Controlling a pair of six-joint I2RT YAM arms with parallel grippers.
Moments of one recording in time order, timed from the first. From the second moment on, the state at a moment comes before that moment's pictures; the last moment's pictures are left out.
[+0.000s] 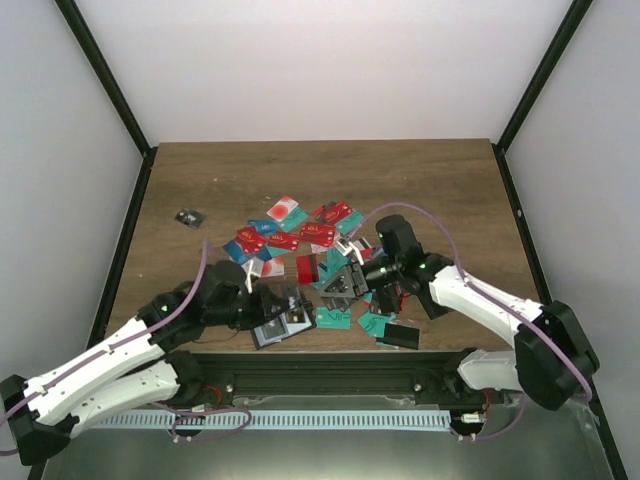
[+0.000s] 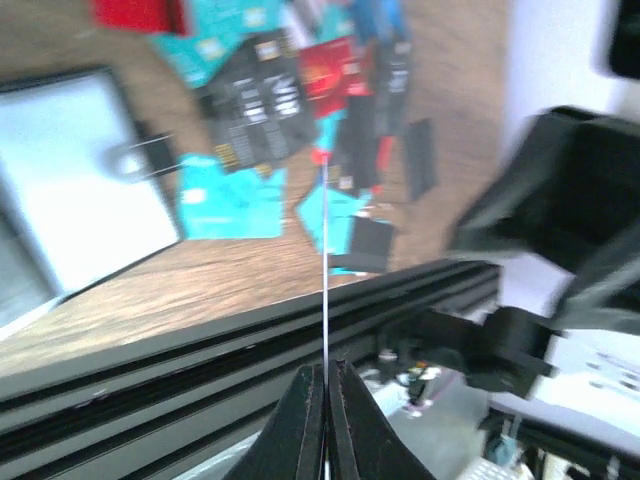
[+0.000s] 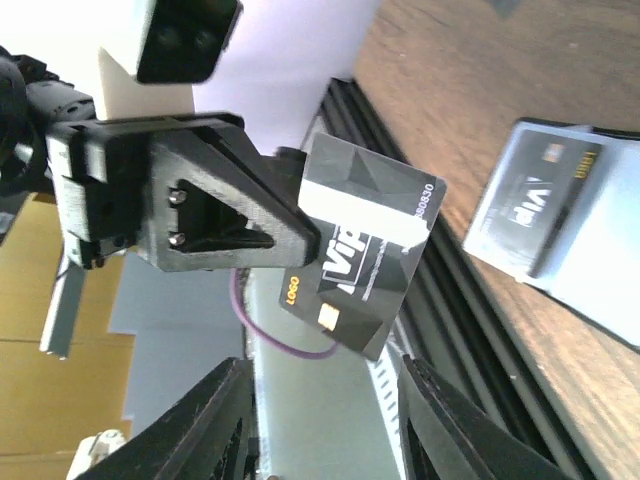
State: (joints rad) left arm -0.92 0.77 0.73 -0.61 0.21 -1.13; right arm 0.63 1.25 0.73 -0.08 -1.12 0.62
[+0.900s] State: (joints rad) left arm -0.91 0.79 0.42 -0.57 0.05 -1.36; right arm 0.74 1.65 0.85 -0.09 -0.90 0.58
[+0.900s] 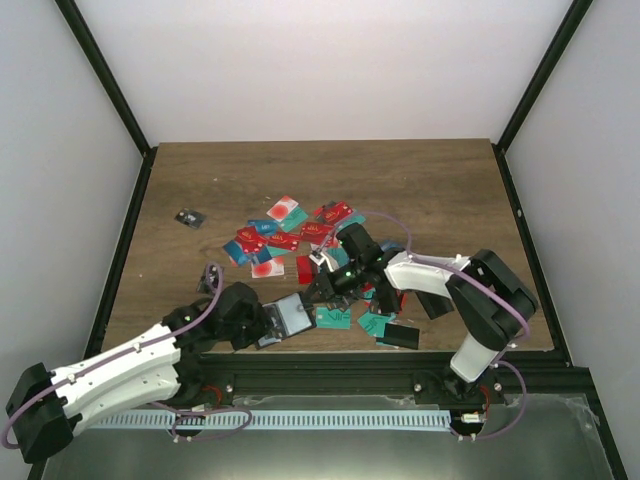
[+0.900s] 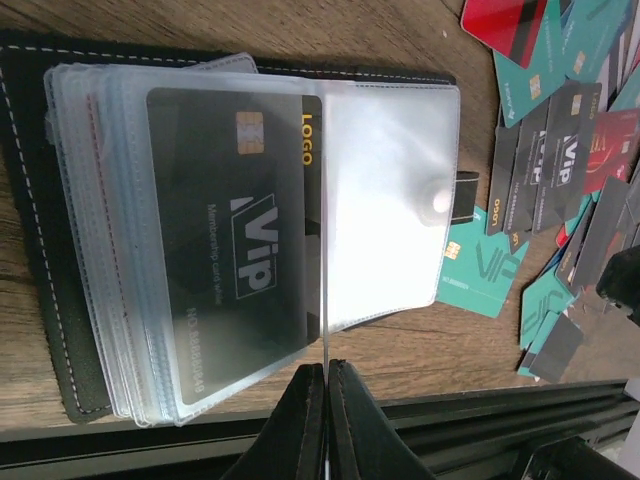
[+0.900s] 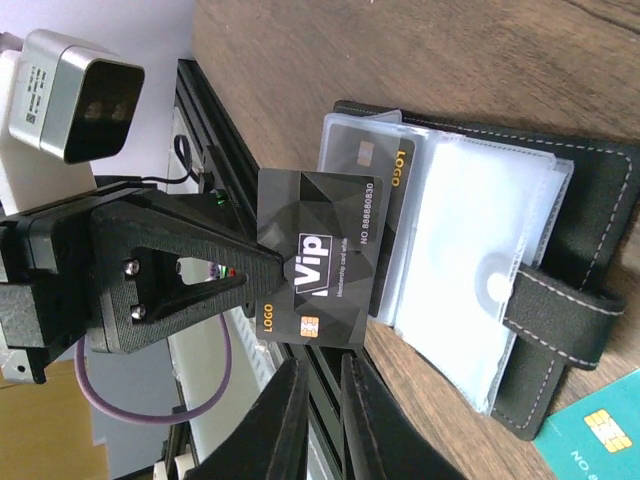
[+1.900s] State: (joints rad) left arm -0.87 0.85 0.41 -0.51 0.07 -1.30; right arm 0.74 1.73 0.86 -0.11 -0.88 0.51
